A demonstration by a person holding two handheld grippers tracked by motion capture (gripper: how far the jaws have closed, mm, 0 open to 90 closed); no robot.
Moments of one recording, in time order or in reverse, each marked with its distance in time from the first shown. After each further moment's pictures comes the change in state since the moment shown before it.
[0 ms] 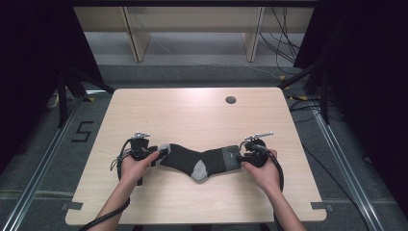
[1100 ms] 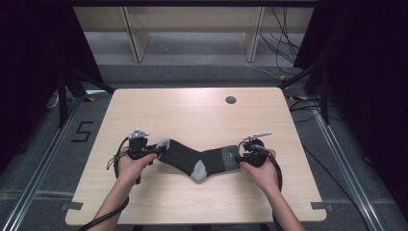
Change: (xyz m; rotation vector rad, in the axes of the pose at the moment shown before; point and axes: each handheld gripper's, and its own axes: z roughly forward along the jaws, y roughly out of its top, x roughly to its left) left arm -0.017 0.015 -0.027 -0.096 -0.058 0.073; right arm 0.003 0.001 0.004 0.003 0.041 0.012
